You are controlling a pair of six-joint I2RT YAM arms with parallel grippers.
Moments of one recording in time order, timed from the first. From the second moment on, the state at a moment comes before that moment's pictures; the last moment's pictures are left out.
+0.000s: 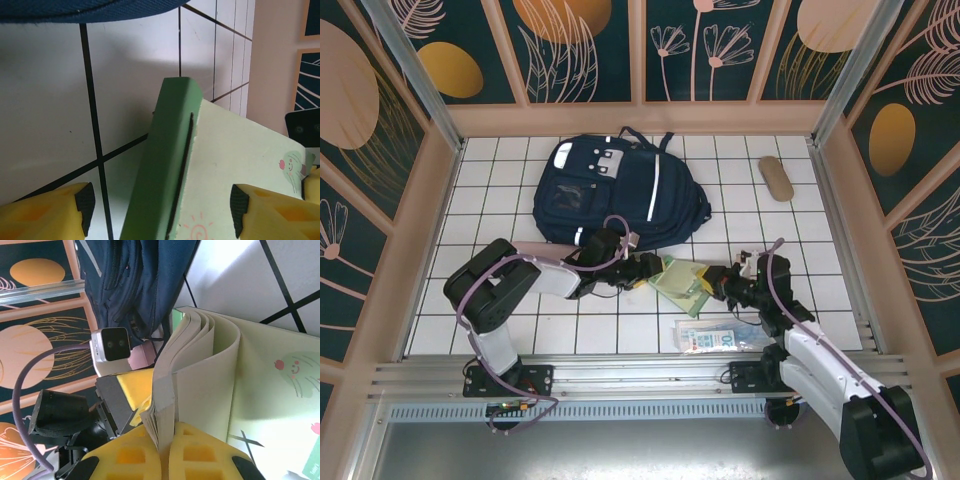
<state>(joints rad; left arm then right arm) -0.74 1.80 0.67 0.53 0.55 -1.11 0.30 0.75 0.16 0.13 -0.66 1.37</state>
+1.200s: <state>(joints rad) -0.74 1.62 0.65 0.53 0.53 -1.18 0.29 0.68 0.15 -0.02 -0.55 1.23</state>
